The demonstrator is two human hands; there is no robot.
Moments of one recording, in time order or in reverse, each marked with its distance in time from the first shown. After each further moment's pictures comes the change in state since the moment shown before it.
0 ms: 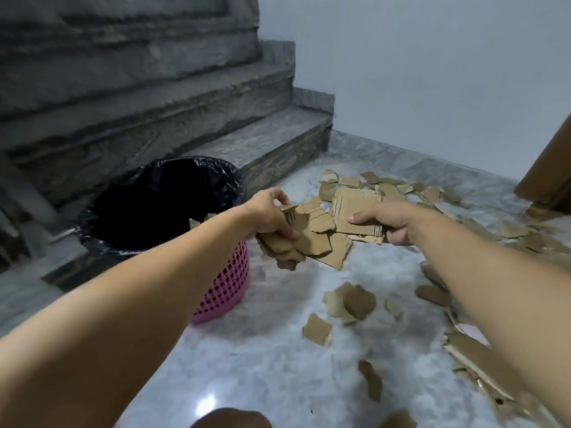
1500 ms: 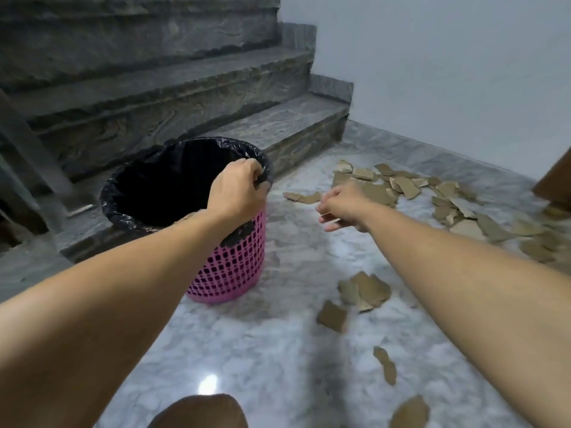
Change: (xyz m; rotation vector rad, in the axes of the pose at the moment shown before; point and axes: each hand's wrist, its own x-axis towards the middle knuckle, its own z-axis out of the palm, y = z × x) left_hand -0.009 -0.073 -0.056 0.480 0.703 0.363; right_hand 0.025 -0.006 0.122 -0.328 0.086 -0.163
